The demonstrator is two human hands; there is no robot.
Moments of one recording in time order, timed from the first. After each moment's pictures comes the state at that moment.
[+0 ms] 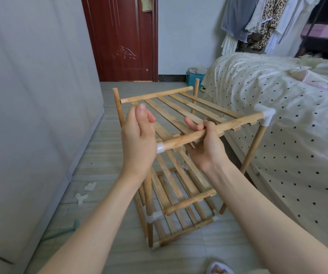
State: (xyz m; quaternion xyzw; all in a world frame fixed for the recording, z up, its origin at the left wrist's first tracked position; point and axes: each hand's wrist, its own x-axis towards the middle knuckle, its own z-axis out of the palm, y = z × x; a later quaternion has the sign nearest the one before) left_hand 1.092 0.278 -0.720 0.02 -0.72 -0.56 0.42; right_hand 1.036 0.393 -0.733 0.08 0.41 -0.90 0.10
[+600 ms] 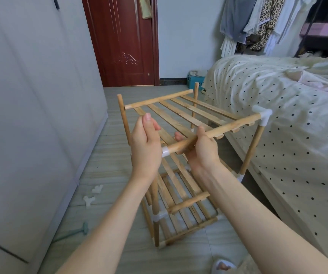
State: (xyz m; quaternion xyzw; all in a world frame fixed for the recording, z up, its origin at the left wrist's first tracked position) left_hand 1.101 0.286 -0.722 0.04 -0.72 -0.57 0.40; right_hand 1.058 0.383 -0.730 0.08 0.42 -0.90 0.07
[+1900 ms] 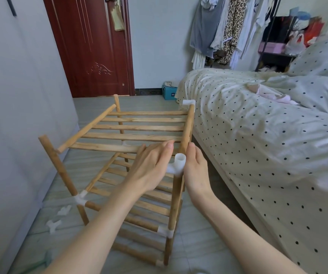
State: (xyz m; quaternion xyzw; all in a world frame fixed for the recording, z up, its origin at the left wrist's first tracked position) left_hand 1.065 0.322 -0.740 -0.14 -0.91 -0.38 0.12; right_hand 1.069 0.439 -0.741 -0.01 0.73 -0.68 -0.12
